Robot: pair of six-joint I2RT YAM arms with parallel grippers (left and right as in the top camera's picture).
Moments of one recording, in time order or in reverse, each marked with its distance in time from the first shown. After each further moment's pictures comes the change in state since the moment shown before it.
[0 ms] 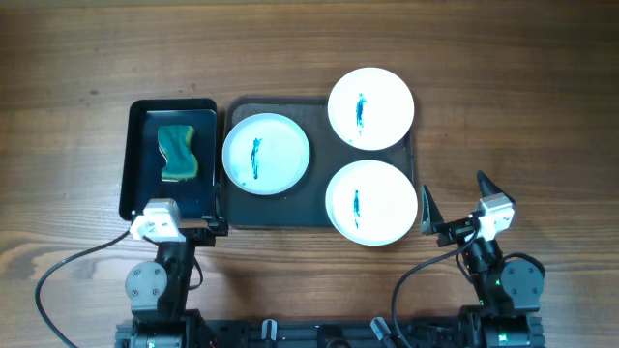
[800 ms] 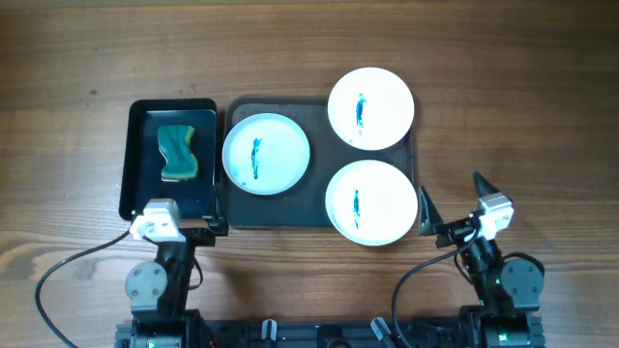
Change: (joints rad) left arm 0.000 0.000 0.000 0.003 0.000 0.000; right arm 0.000 0.013 0.010 -0.023 -0.035 0.045
